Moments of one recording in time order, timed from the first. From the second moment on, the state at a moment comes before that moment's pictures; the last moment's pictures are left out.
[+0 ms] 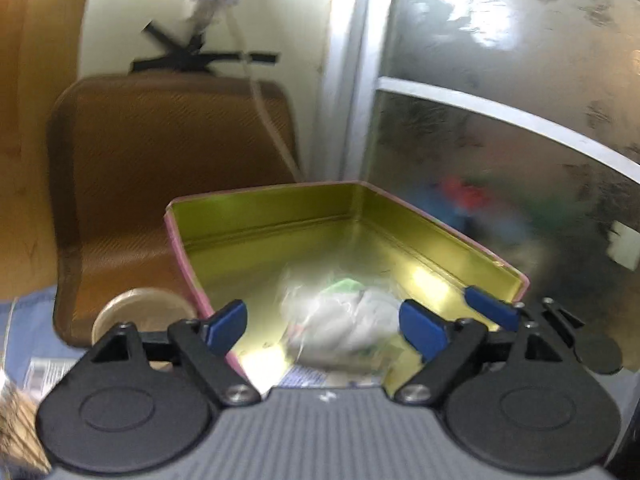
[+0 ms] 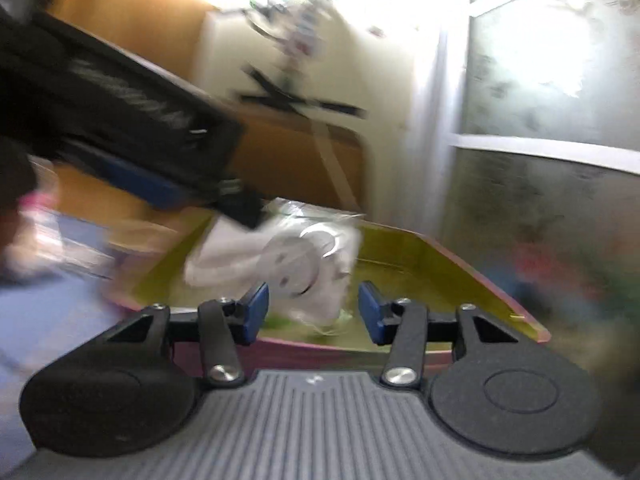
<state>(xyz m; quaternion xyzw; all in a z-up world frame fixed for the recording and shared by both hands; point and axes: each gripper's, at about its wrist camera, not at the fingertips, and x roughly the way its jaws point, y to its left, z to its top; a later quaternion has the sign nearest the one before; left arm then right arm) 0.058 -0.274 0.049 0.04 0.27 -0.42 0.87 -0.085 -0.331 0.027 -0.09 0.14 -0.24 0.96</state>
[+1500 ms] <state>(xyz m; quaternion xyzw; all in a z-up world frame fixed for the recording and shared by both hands) 0.049 0.016 -0.018 -0.10 0.29 -0.17 0.94 0.046 -0.193 0.002 0.01 0.30 0.08 0.95</state>
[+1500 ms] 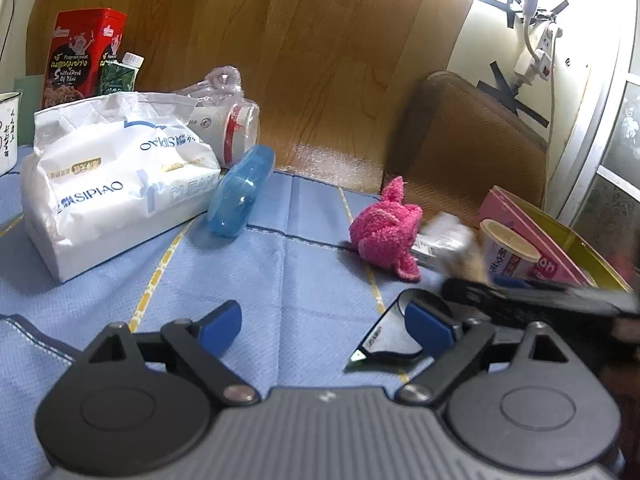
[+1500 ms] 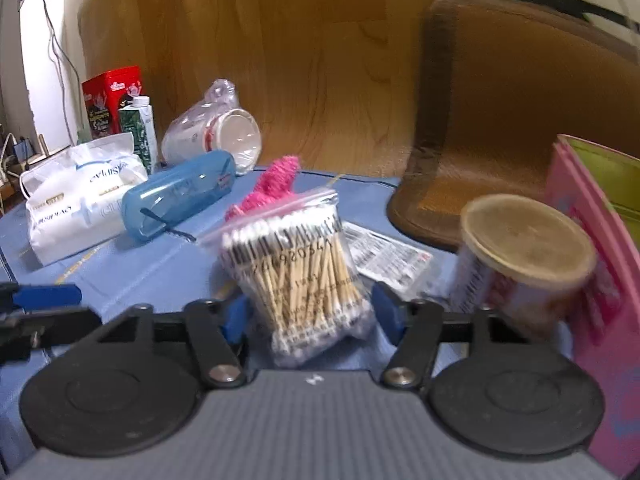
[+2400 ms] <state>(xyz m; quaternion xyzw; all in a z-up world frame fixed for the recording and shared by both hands) 0.048 -0.011 -0.018 0.00 0.32 -0.09 0.94 -0.116 -0.190 -0.008 -0.04 0.27 0.06 0.96</state>
